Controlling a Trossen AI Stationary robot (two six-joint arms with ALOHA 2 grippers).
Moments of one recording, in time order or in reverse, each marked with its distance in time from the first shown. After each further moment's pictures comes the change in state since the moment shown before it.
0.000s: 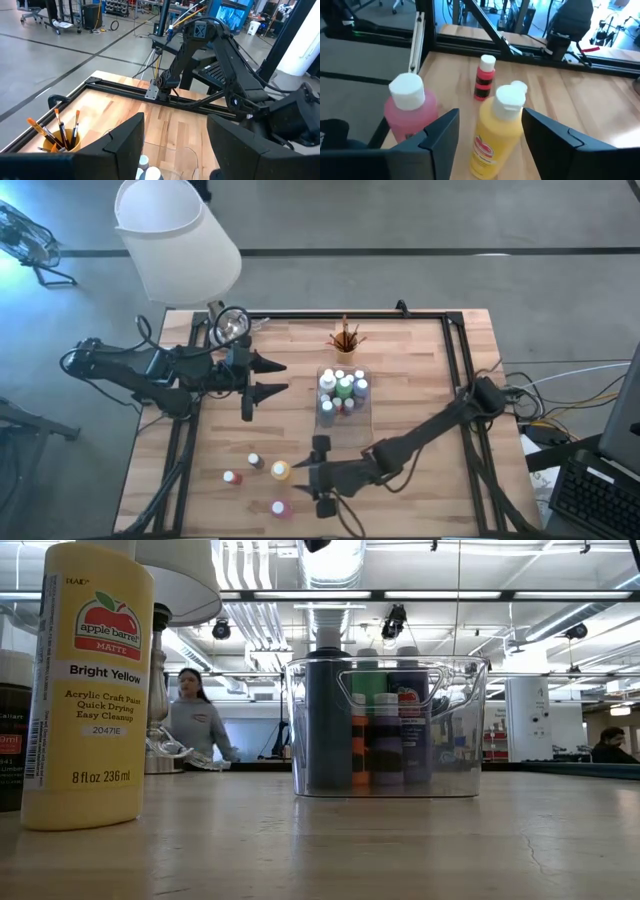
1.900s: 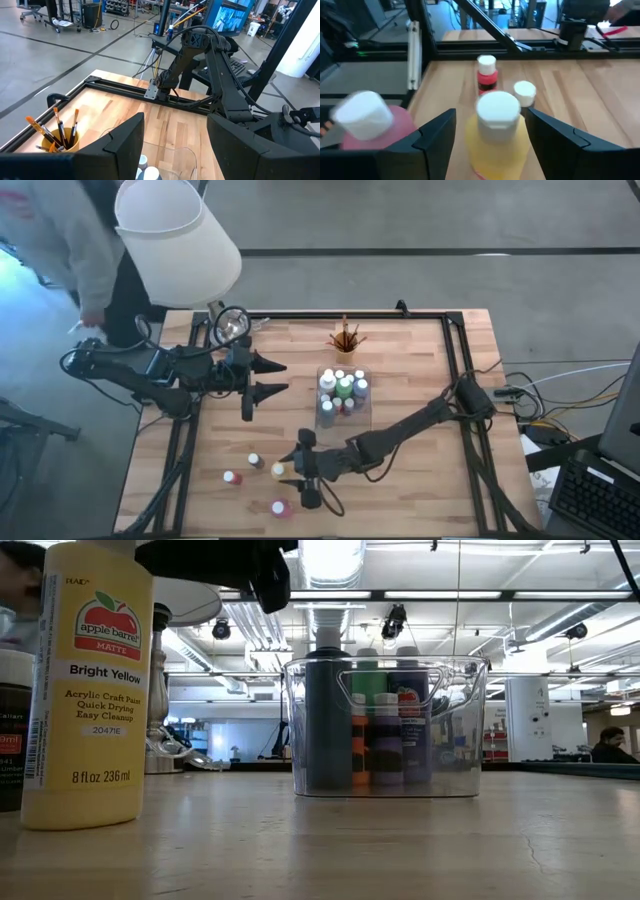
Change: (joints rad) left arm 0.000 0.000 0.000 0.000 0.000 -0.013; right arm -0.099 0.110 0.028 0.140 -0.155 0.100
